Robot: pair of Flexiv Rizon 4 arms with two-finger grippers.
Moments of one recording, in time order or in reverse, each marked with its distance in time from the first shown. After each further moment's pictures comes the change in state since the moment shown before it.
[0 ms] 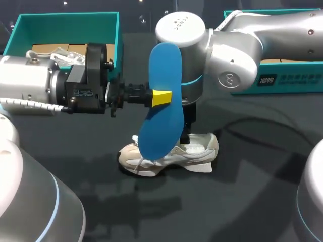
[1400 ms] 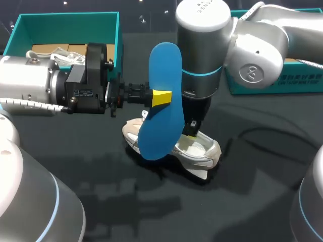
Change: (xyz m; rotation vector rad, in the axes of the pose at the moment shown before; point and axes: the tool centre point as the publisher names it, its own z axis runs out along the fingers) left arm 0.000 0.000 0.000 0.000 0.000 0.000; right arm 0.032 -0.021 -0.047 -0.052 0.028 0.382
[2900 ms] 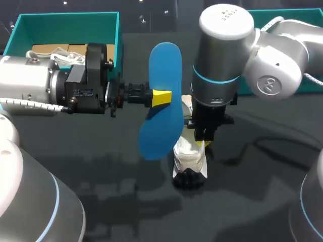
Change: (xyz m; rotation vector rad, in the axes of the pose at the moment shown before) left arm 0.000 0.000 0.000 0.000 0.000 0.000; right arm 0.015 -0.022 0.014 -0.004 0.059 1.099
